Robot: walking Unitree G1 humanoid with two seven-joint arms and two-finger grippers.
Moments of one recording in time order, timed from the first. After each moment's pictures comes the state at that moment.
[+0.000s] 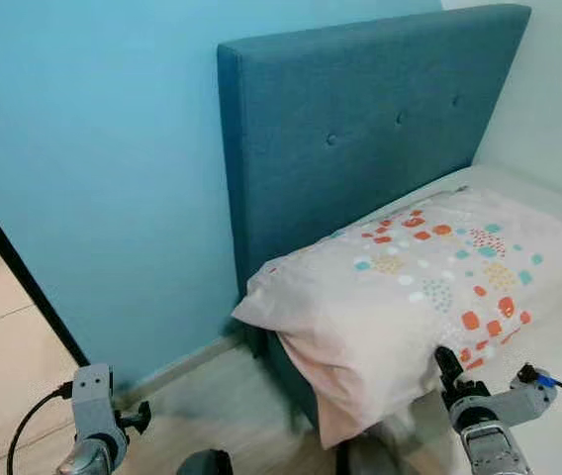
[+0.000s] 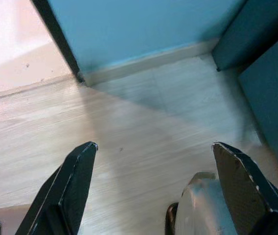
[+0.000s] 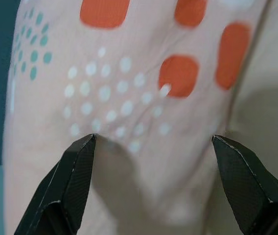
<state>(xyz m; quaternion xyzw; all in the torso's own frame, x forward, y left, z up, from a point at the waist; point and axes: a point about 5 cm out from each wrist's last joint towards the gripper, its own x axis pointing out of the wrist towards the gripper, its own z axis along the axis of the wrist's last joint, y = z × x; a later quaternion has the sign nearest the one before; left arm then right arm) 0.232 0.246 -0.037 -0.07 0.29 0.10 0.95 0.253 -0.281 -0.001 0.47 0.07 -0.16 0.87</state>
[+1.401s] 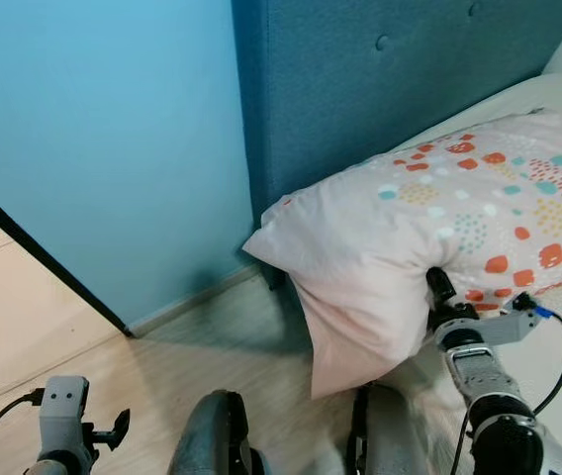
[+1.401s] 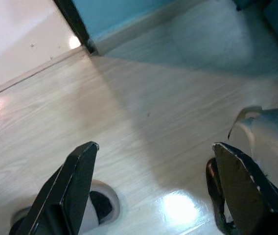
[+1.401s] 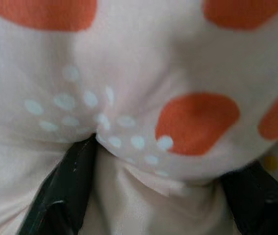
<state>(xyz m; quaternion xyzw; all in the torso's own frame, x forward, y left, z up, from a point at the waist) 0.210 0.278 -0.016 0.00 0.22 0.02 0.97 0.334 -0.277 0.083 0.51 -0.03 -0.08 0.85</state>
